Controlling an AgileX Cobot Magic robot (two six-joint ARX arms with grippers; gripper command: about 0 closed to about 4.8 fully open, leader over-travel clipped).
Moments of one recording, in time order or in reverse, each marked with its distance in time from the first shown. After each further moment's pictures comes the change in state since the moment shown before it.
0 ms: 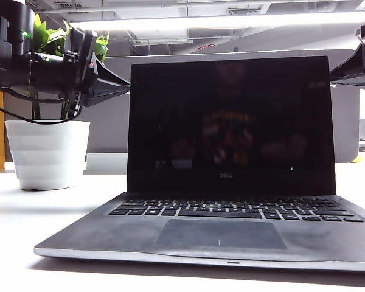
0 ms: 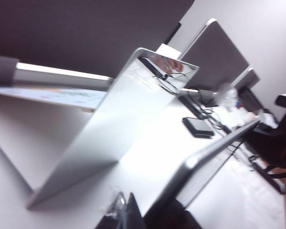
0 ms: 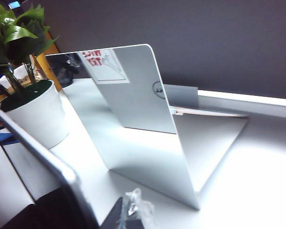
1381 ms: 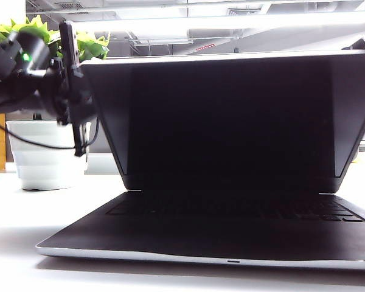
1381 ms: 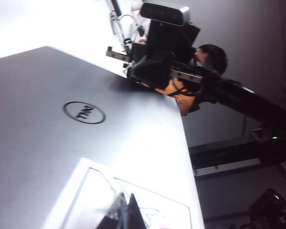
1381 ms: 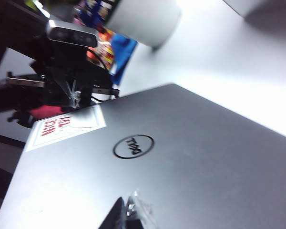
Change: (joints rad) left arm -0.010 0.000 -0.029 -0.496 0.546 -0.069; right arm 0.039 0.000 -0.006 -0.645 -0.370 0.031
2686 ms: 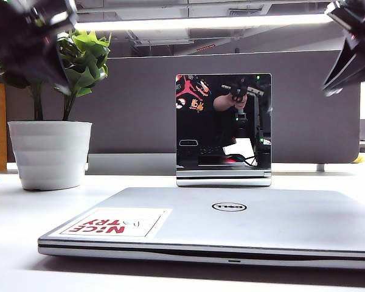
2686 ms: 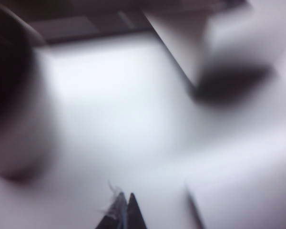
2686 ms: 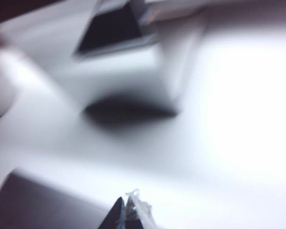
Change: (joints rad) left arm -0.061 -0.550 0.022 -0.528 -1.357 0.653; right arm 0.126 -0.245 0.172 -0.193 0.869 -0.024
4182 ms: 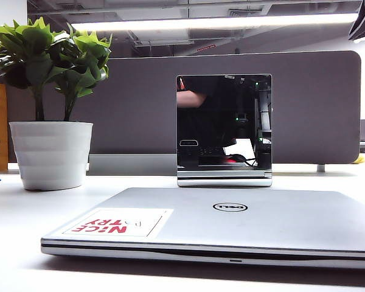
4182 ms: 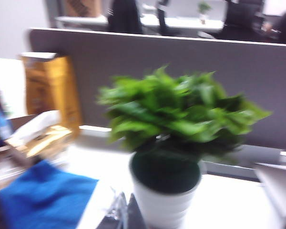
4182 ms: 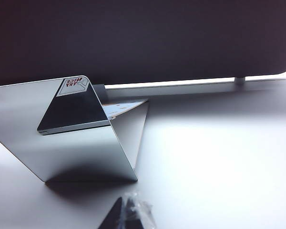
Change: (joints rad) left arm 0.127 -0.680 -0.090 -0.085 -0.328 -0.029; right arm 0.033 -0.148 -0.001 0.105 0.280 0.003
